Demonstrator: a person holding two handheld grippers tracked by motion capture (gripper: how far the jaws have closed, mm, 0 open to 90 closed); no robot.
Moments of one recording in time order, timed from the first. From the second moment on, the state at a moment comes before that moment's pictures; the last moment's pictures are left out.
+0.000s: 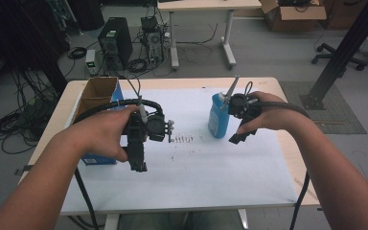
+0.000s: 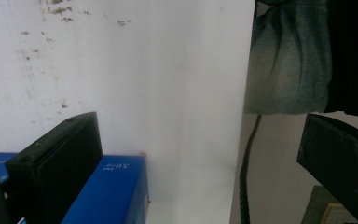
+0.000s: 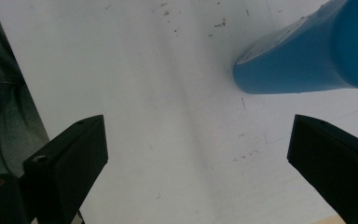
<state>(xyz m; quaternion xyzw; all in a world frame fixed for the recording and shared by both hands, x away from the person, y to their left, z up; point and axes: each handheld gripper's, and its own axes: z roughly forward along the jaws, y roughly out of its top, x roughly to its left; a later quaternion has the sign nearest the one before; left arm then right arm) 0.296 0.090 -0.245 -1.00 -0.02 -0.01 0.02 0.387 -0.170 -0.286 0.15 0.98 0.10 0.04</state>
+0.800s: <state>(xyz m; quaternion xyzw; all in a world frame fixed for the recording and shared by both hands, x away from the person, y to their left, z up) 0.291 0.097 -0.257 -1.00 -0.02 0.00 0.01 0.409 -0.183 -0.339 0.26 0.95 0.17 0.05</state>
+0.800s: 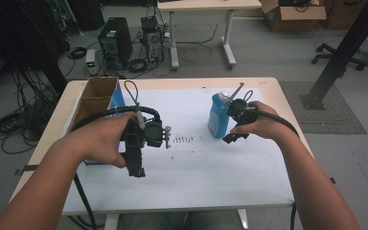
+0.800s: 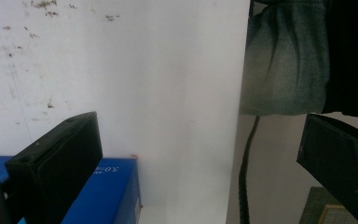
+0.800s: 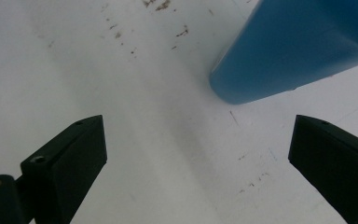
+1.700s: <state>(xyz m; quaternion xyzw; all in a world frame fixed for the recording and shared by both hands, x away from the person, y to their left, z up) 0.287 0.105 -0.263 -1.00 -0.03 -0.01 0.02 0.419 -0.185 -0.377 0.39 0.86 0.30 0.11</state>
